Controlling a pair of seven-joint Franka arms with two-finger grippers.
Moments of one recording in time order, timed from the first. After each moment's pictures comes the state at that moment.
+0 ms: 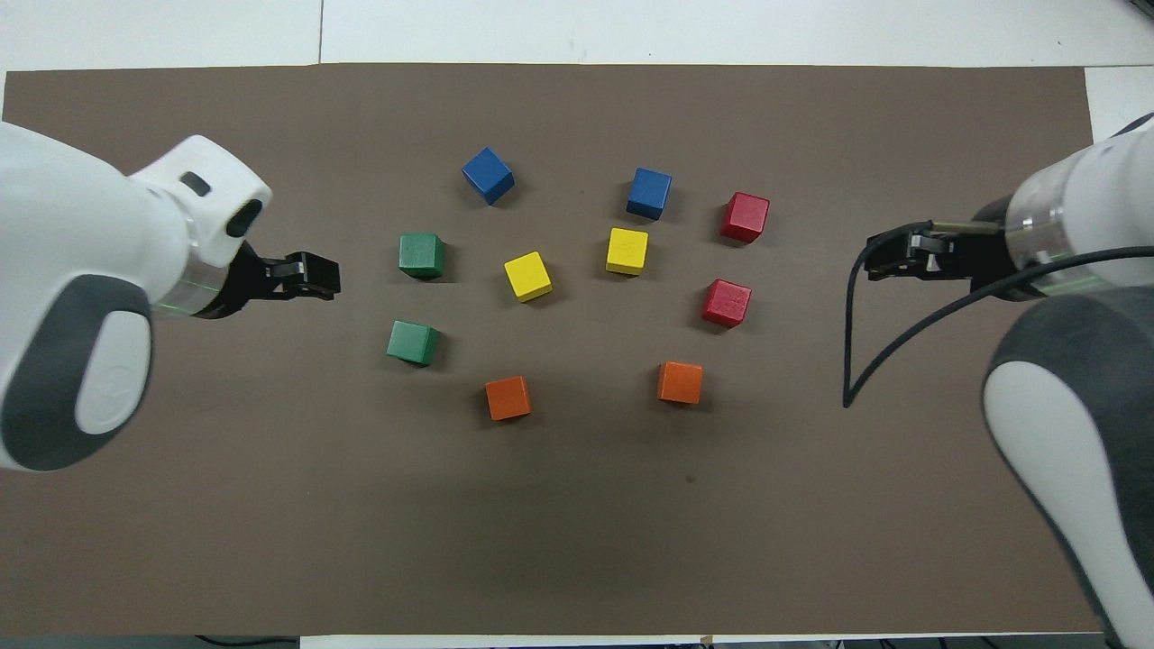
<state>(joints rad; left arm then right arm) -0.10 -0.01 -0.20 -1.87 -0.02 1.89 -0.30 0.21 -0.03 -0.03 -1.74 0.00 1.75 0.37</state>
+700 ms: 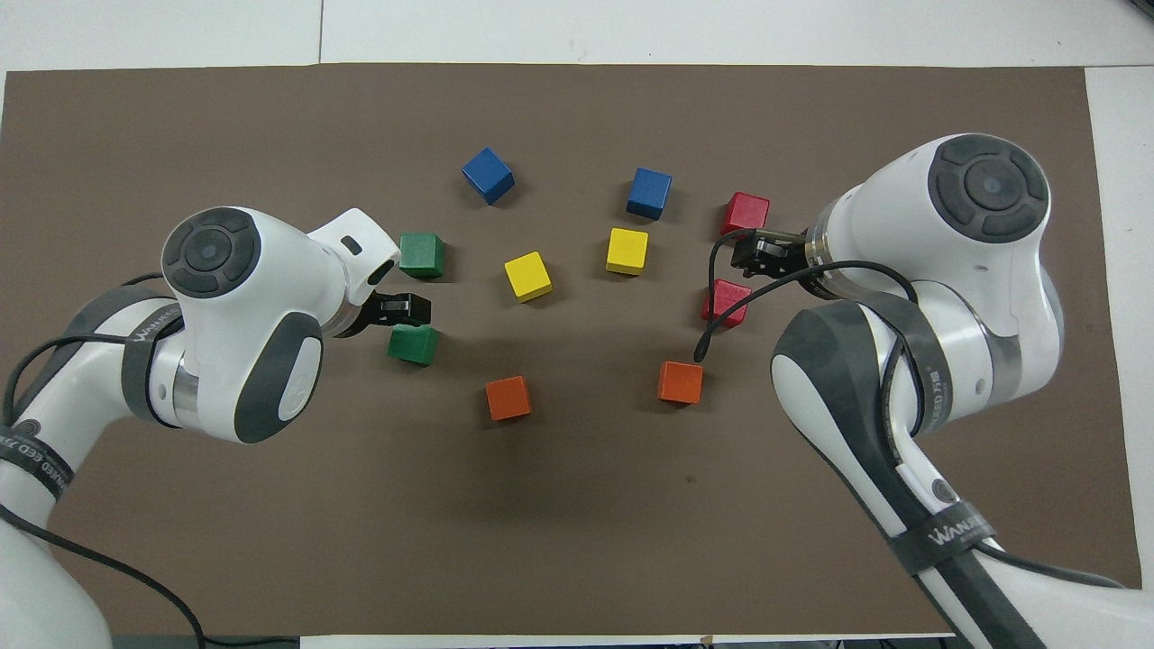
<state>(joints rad) -0.16 0.14 -0.20 -2.06 -0.02 2.21 -0.25 0.30 0.13 -0.03 -1.87 0.00 2.04 0.59</state>
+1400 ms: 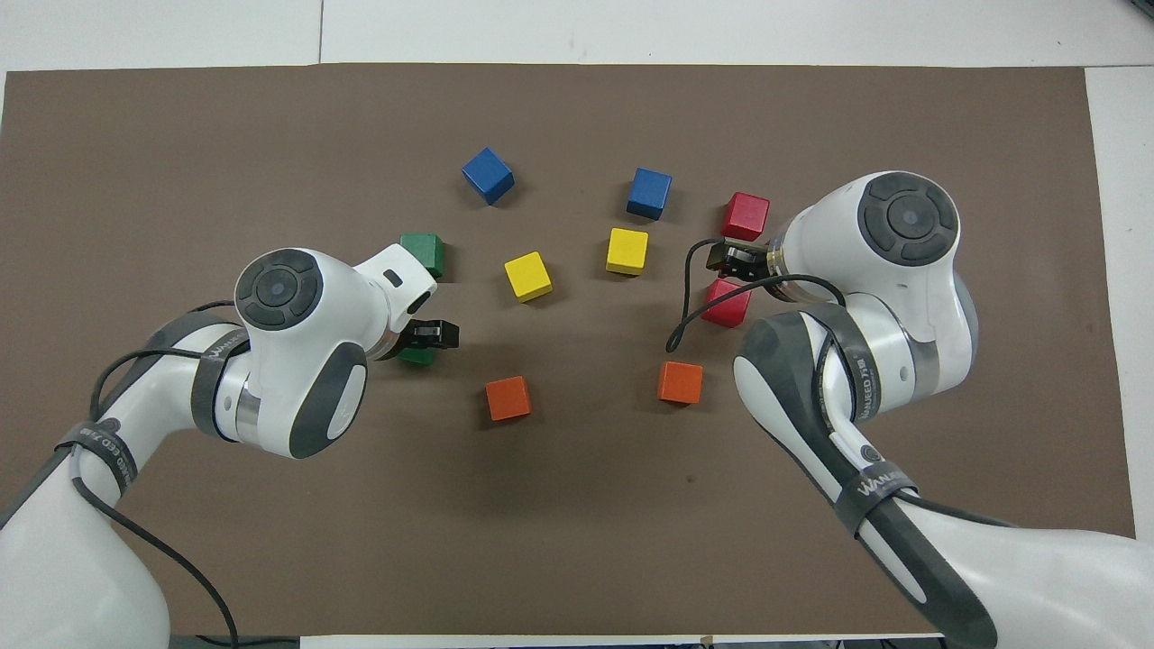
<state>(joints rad) -0.20 0.19 -0.20 -2.15 -0.02 2.33 -0.28 0.31 0.22 -0.03 -1.94 0.00 2.23 0.61</state>
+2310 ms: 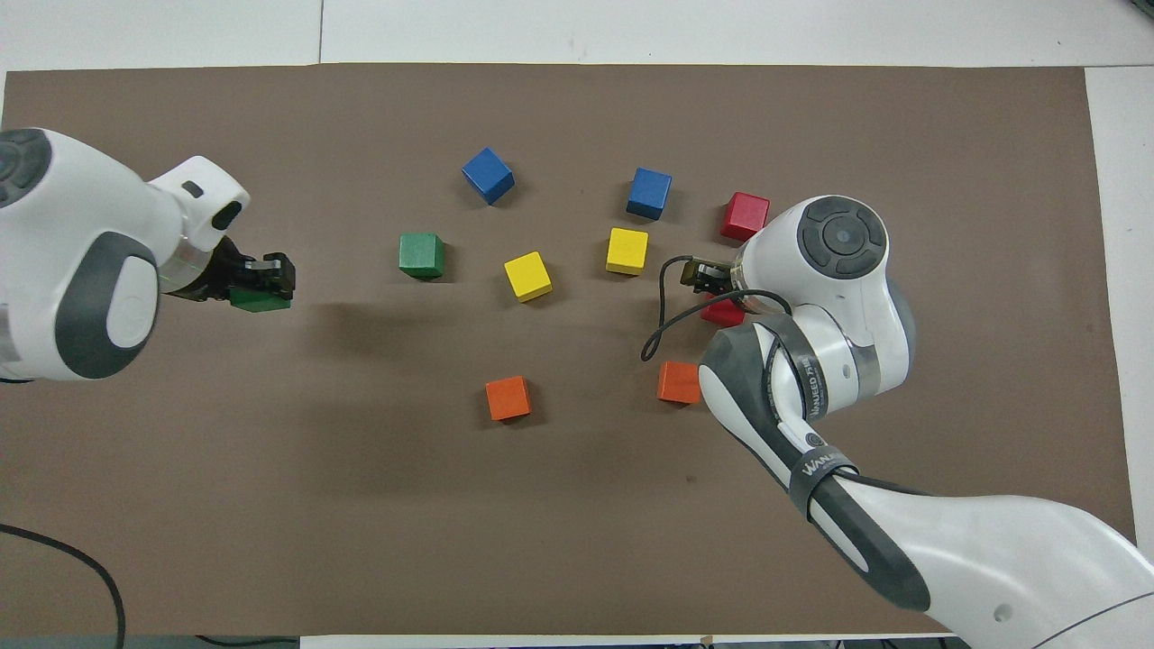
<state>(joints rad) 0.09 0.17 -0.17 -1.90 -0.02 2.03 -0.12 0.35 0.31 -0.03 -1.97 0.01 2.32 0.64</state>
